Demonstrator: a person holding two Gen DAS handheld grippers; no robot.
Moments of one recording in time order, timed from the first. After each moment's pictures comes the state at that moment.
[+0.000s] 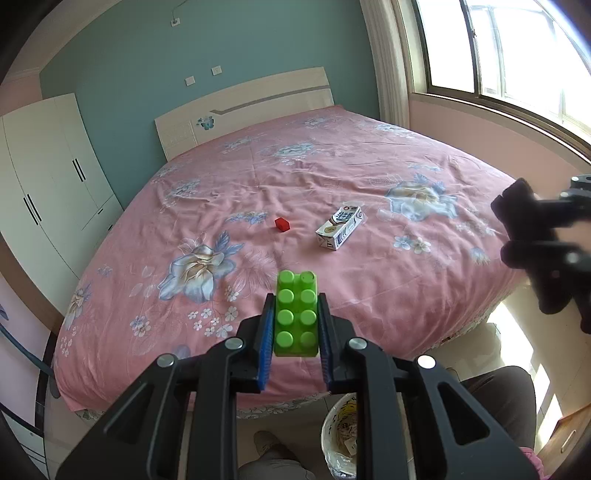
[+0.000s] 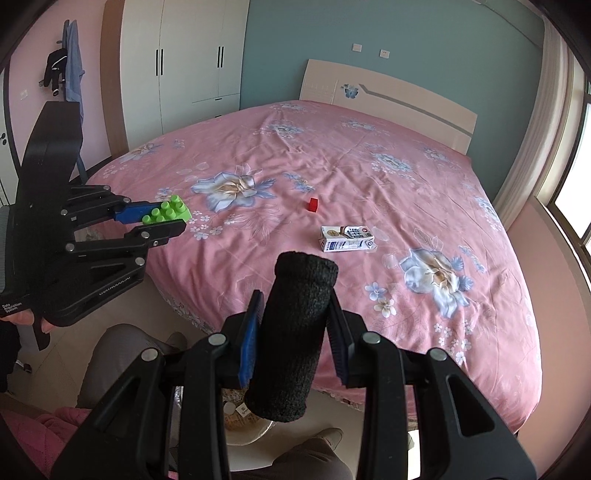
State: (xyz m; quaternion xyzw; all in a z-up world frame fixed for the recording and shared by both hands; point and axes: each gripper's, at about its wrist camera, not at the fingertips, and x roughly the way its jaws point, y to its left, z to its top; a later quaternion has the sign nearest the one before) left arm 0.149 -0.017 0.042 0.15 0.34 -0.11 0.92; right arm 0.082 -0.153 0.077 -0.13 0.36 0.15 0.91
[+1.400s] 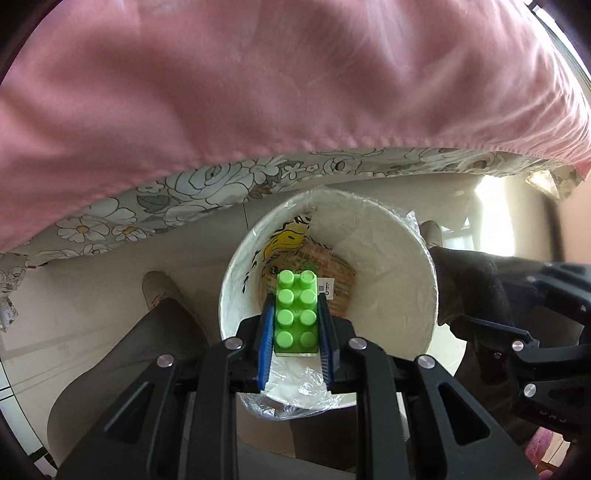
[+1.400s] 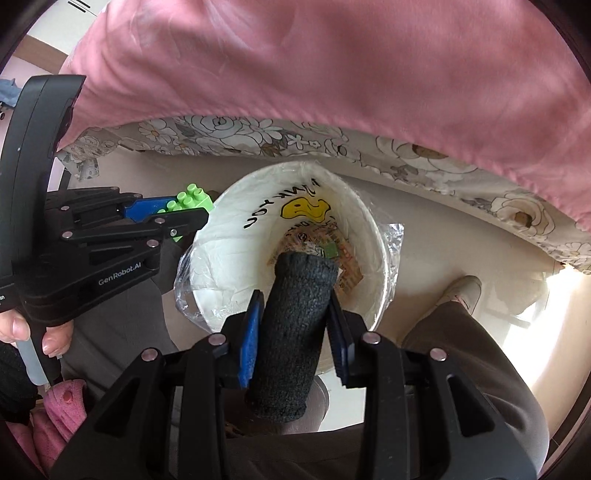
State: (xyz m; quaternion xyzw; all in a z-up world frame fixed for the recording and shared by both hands) left arm 0.182 -0.018 -0.305 0.06 0.68 -0.15 0.72; right arm 0.126 -0.147 -0.303 0.04 0.67 0.17 0.72
